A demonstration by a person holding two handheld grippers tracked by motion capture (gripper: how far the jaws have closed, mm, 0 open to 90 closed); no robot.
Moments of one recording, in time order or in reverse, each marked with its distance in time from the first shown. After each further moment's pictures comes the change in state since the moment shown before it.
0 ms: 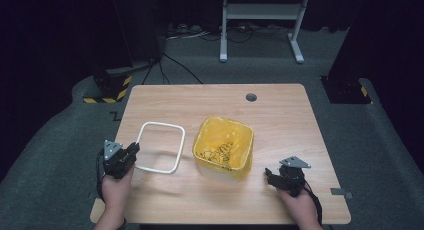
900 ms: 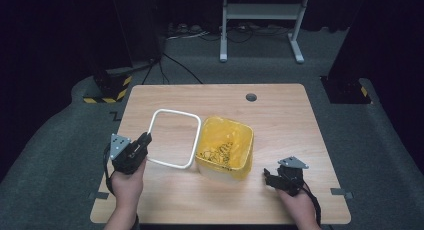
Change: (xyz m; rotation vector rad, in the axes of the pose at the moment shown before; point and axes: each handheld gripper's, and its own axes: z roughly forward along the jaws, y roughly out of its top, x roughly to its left) left arm -0.061 0.038 -0.017 -0.126 -0.094 0.018; right arm 0.006 0.001 0.001 0.001 -0.030 -0.018
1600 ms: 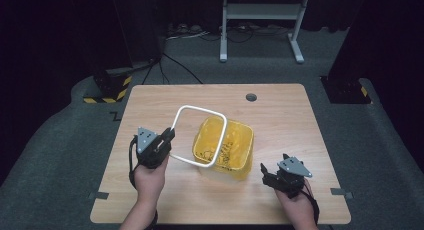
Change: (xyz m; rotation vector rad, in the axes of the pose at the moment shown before) left arm -0.054 0.013 0.027 0.010 -0.066 0.033; right arm 0.021 0.019 -0.041 -0.260 -0.008 -0.081
